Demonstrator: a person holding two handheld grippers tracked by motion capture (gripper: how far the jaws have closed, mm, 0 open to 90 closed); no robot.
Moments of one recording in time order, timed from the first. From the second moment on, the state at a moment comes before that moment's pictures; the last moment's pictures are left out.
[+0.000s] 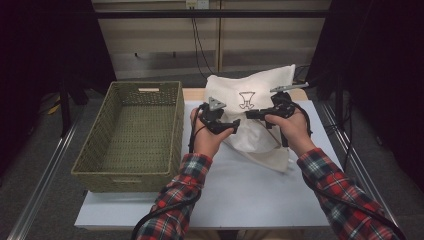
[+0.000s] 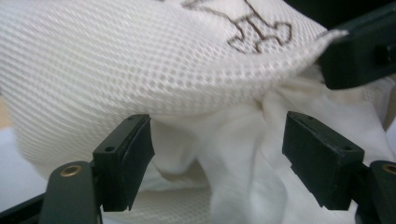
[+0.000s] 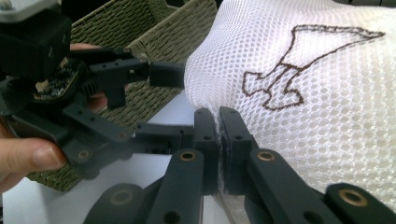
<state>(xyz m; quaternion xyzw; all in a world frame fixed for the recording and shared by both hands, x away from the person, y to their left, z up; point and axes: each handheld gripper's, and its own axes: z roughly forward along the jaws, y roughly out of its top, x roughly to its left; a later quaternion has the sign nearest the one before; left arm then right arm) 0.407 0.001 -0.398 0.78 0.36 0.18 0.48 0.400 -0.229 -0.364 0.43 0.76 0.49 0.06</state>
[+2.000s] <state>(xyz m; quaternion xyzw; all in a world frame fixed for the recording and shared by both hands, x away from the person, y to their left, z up) 0.430 -0.009 -0.384 0.81 0.36 0.14 0.44 0.362 -0.220 -0.404 0.36 0.78 0.49 0.10</state>
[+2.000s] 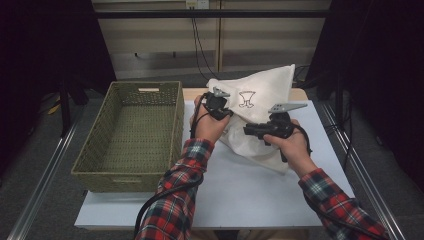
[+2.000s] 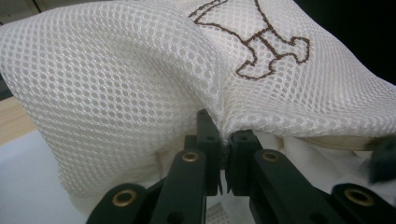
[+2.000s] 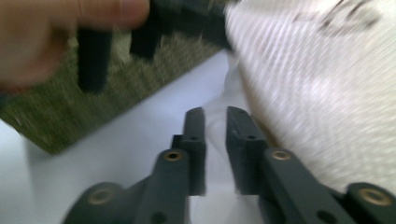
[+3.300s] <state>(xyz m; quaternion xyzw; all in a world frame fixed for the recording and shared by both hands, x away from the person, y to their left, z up) 0.393 -0.038 -0.367 0.83 0.31 -0.05 0.46 0.387 -0.244 -0.444 0.46 0.67 0.48 0.32</state>
